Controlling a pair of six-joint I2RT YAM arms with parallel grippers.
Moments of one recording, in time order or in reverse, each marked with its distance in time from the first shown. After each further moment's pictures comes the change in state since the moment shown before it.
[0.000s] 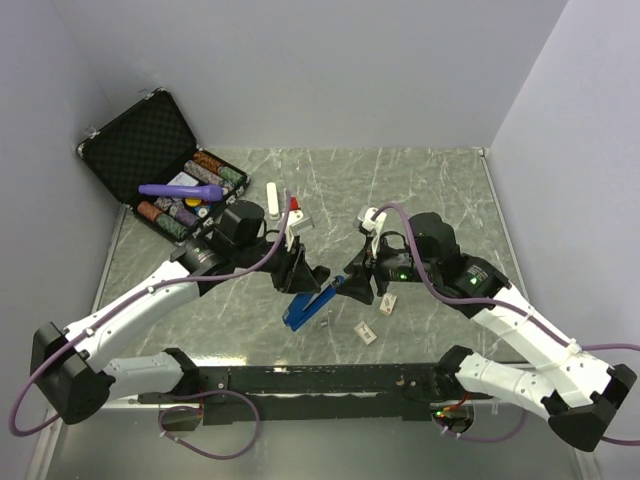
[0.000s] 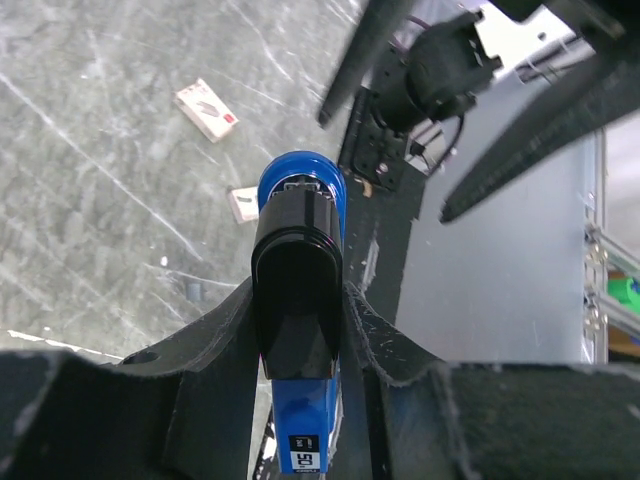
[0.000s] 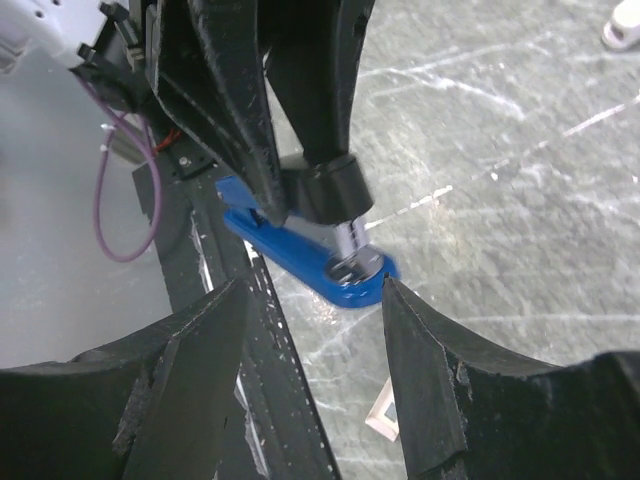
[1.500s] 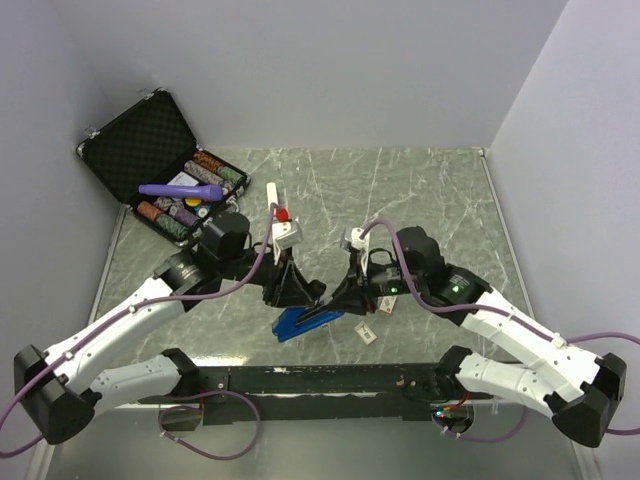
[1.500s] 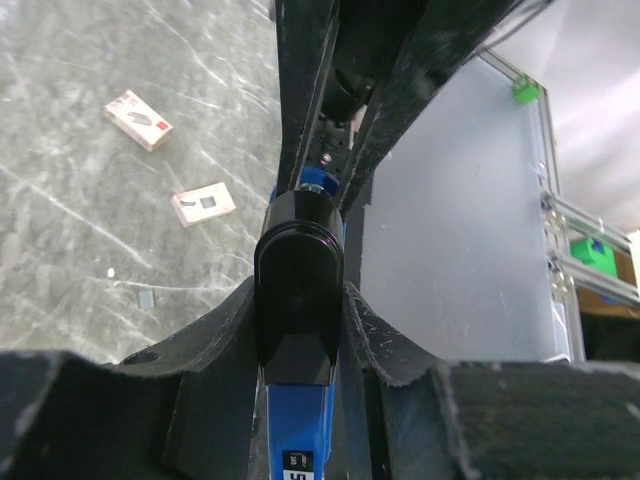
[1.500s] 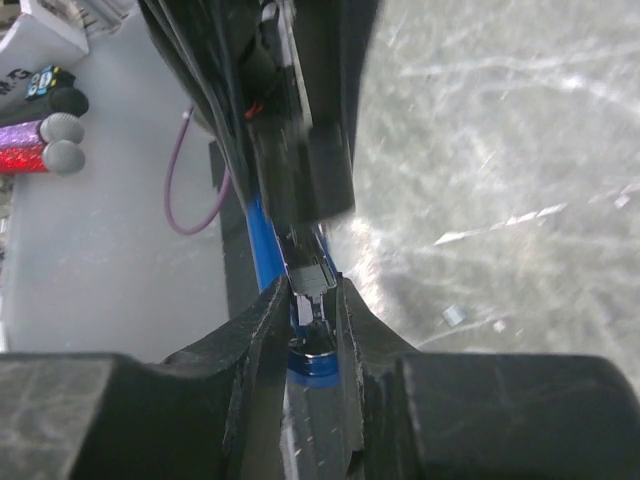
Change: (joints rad) left arm -0.011 -0.122 -0.070 0.028 0.119 0.002; right arm 0.066 0.020 -0.132 0.178 -0.172 0.039
